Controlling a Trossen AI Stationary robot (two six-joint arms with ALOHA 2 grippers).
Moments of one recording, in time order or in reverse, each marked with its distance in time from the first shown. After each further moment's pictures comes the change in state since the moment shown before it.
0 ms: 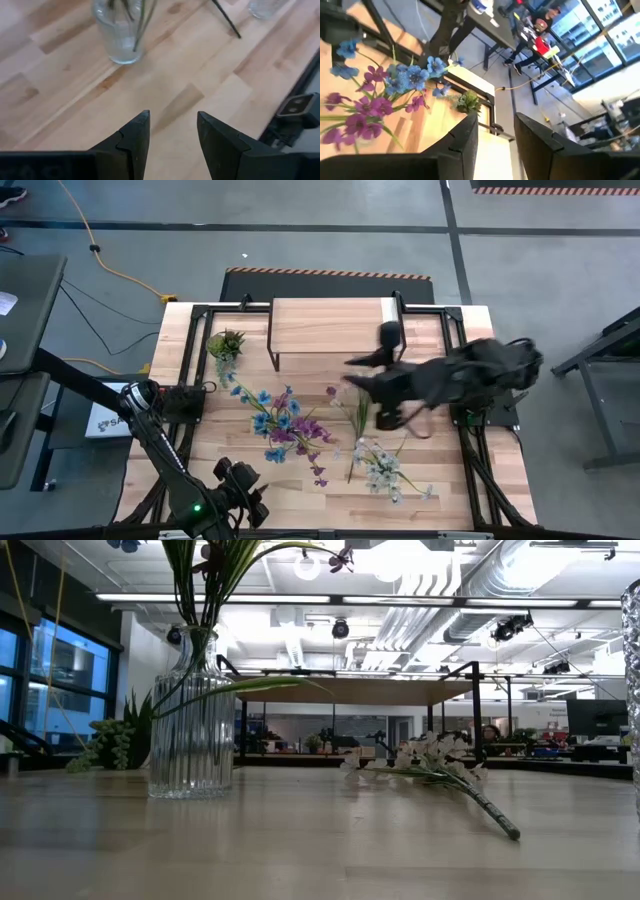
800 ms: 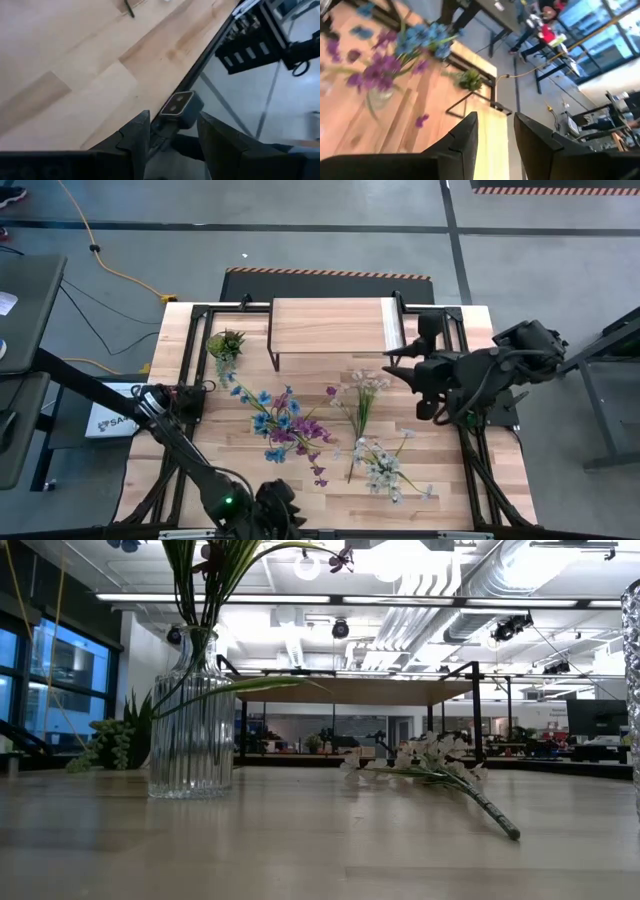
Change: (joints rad) left arm 0.115 0.087 -0.001 0.680 0.141 0.259; right arm 0.055 -0.133 0.001 -0.266 0.032 0.077
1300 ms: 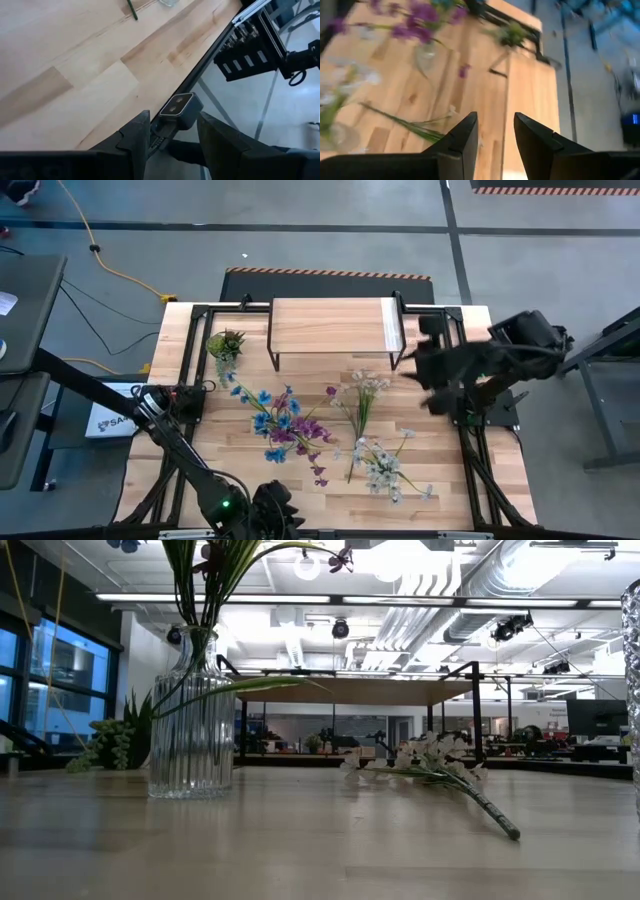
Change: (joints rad) left arm -0.011 0.005 0.000 -0.007 -0.055 -0.059; right arm -0.109 -0.078 -0.117 -0.206 -0.248 0.255
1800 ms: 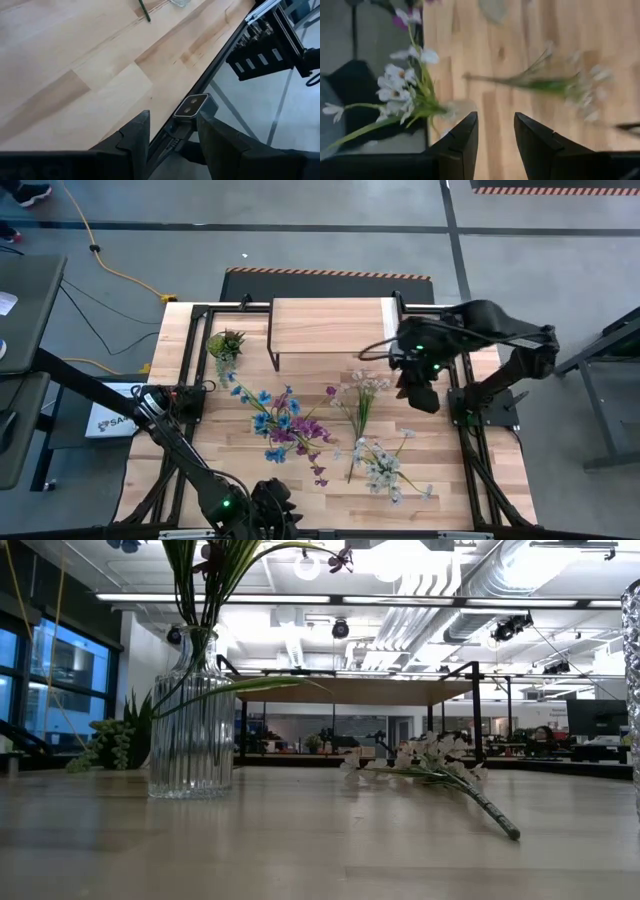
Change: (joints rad) left arm 0.000 0.000 0.000 -0.059 0.003 0.000; right arm -0.326 -0.016 -0.256 -0.003 -0.724 0.346
